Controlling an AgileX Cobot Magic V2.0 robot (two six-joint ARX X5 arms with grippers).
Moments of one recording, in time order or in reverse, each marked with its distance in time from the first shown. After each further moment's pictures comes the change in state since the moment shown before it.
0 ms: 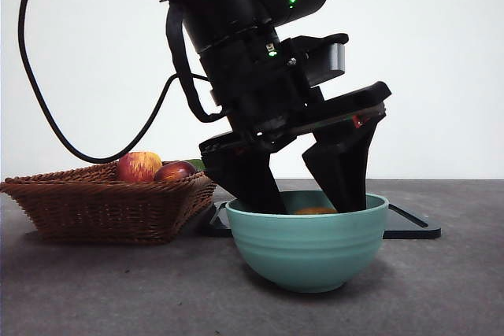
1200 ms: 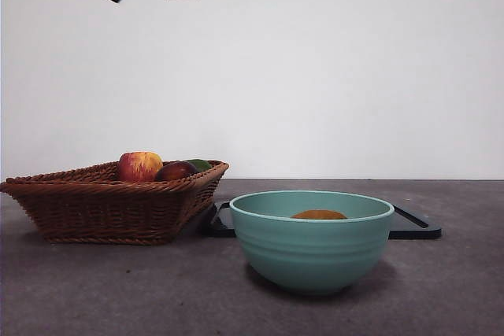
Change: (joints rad) left arm 0.373 -0.694 -0.062 -0.217 0.058 -0.002; right arm 0.000 0.000 0.000 0.000 0.028 0.000
